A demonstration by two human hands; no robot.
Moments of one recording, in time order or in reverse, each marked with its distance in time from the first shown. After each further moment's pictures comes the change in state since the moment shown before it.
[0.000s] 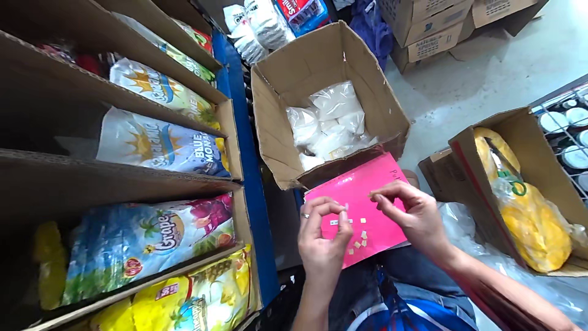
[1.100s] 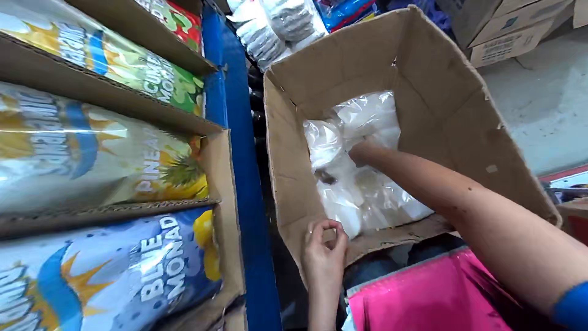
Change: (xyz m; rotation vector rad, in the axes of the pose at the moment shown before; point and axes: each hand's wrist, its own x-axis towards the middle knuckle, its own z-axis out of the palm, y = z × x) left_hand 0.130 -0.177 -0.017 0.401 -0.025 -0.570; right_hand 0.322 0.280 0.166 -1.272 -1.328 0.436
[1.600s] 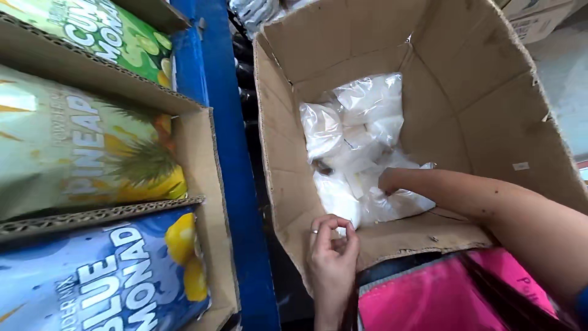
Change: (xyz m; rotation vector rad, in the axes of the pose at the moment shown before) left_hand -0.001 -0.006 0.006 -0.207 0.048 0.076; right_hand 0.003 0.033 0.111 -0.268 -0.445 -0.175
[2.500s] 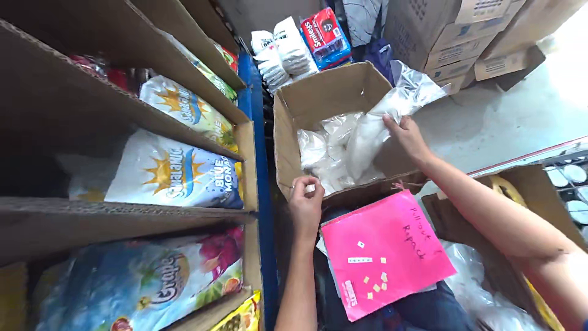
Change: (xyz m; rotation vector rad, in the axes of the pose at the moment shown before) left_hand -0.034 0.059 -0.030 -0.046 0.041 0.231; right_hand -0.287 -0.056 0.042 1.201 1.644 -0.001
